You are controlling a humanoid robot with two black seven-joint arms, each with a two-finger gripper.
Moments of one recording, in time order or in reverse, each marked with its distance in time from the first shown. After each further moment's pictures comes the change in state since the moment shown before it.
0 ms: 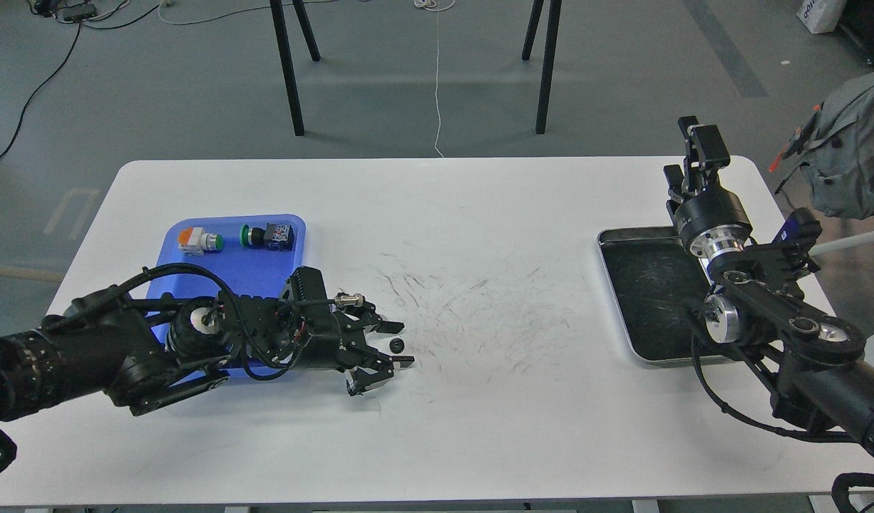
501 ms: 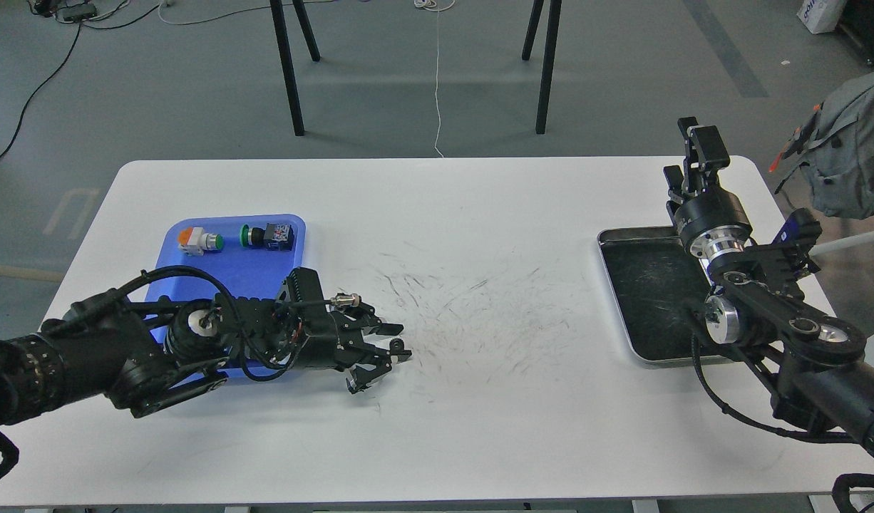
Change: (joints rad) left arm 0.015 -0.008 -0.007 0.033 0.000 0.019 0.000; right arm -0.001 -0.001 -0.002 0.002 -0.001 0.000 0.000
